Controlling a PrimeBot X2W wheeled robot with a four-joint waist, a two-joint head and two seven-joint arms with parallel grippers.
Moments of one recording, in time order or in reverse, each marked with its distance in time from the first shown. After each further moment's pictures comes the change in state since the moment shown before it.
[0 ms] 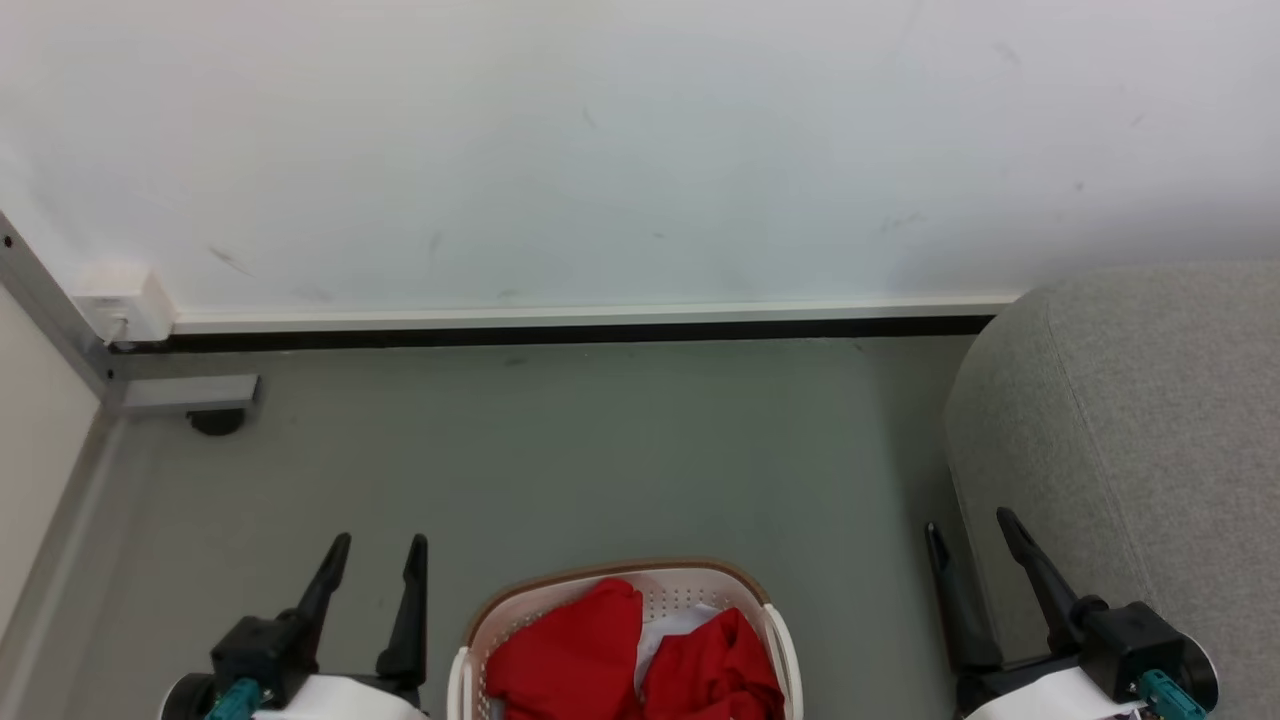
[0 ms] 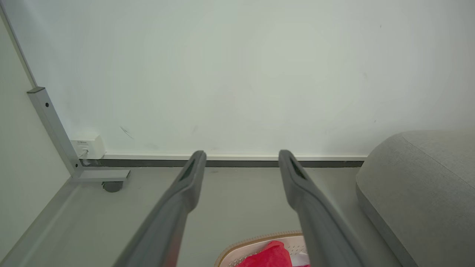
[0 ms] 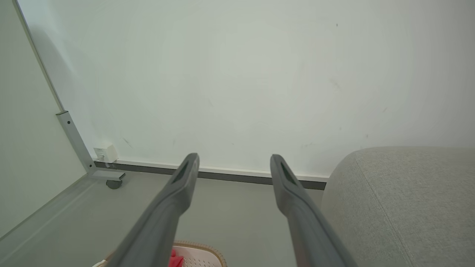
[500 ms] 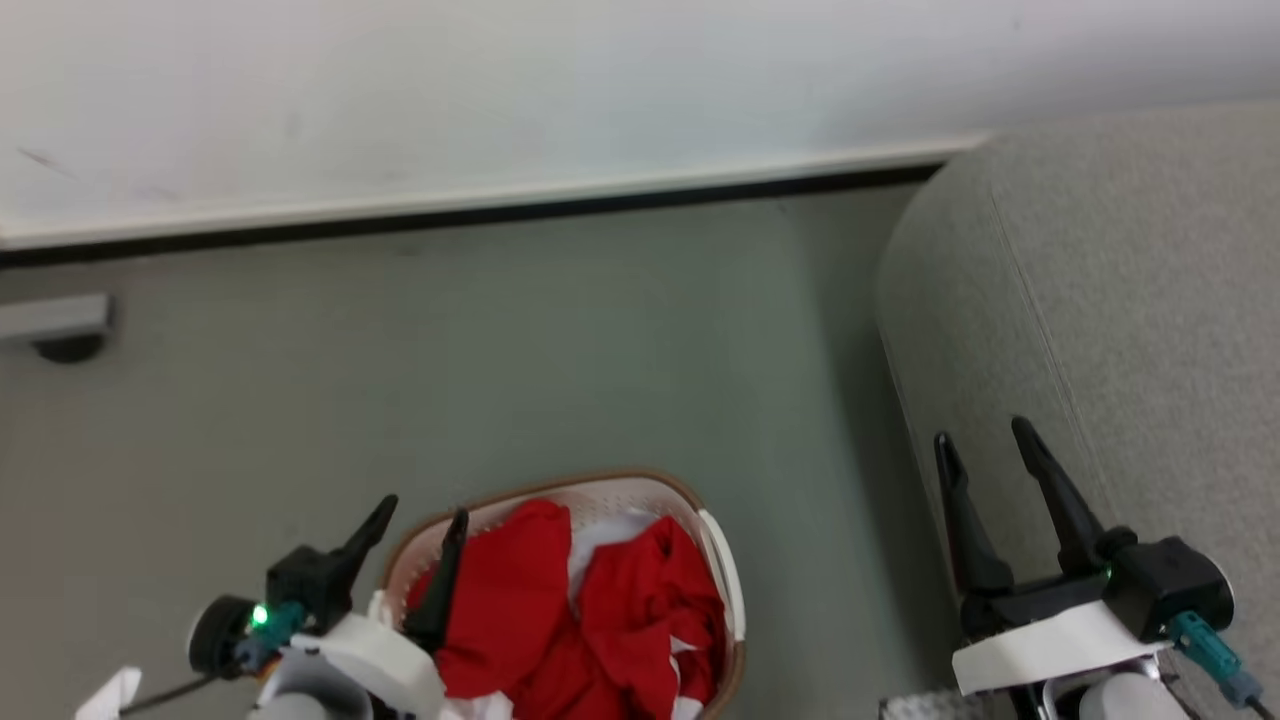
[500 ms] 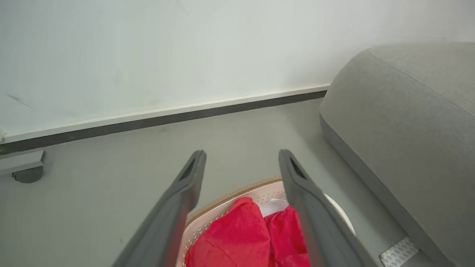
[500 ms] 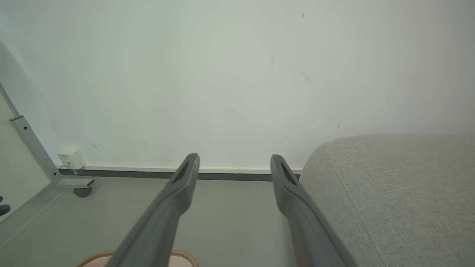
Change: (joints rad) left arm -0.165 0.107 -0.175 0.197 -0.038 -0.008 0.000; right arm -0.073 -0.002 -0.005 -0.096 0.015 0.000 0.000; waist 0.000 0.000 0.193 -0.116
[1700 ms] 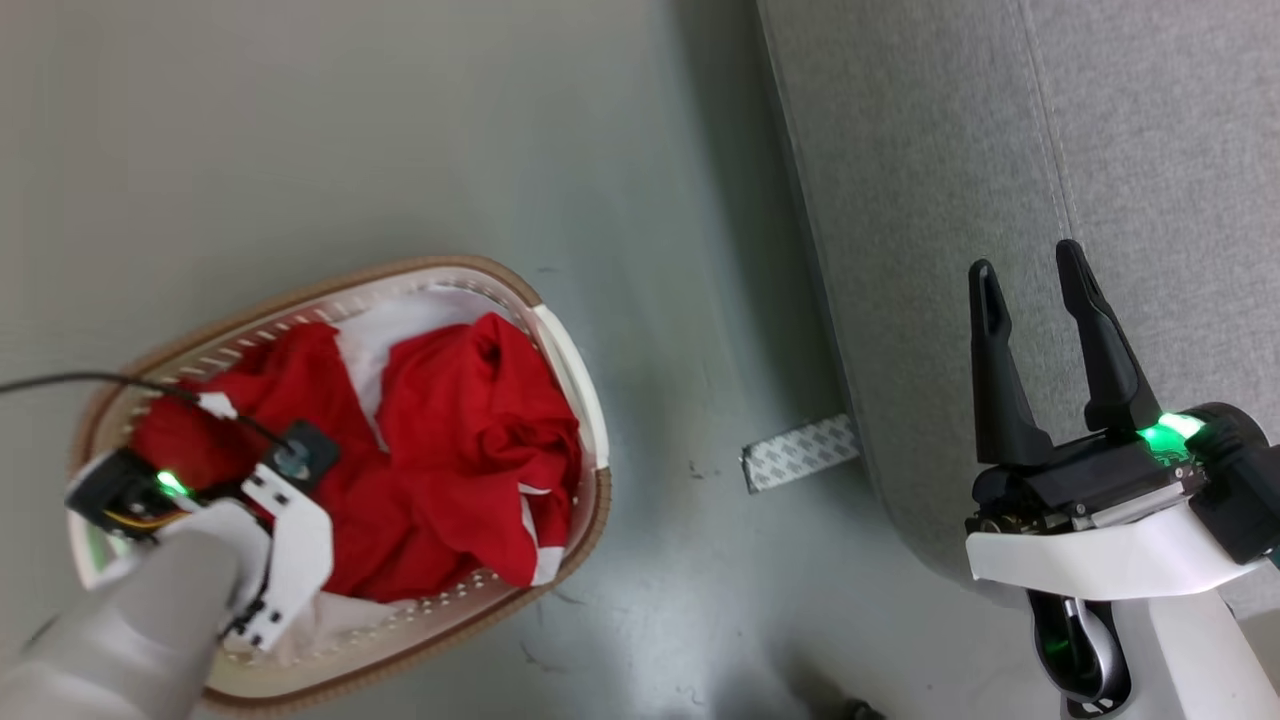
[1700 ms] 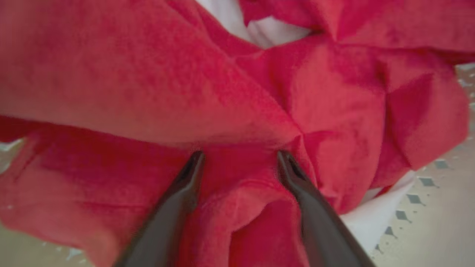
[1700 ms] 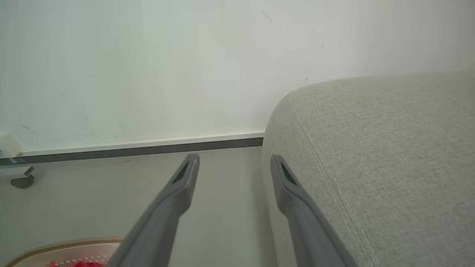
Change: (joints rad) left arm -0.619 0.264 -0.921 0.687 -0.251 0.000 0.295; right arm -0.146 0.000 0.026 -0.230 0.136 0.000 0.000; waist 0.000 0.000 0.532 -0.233
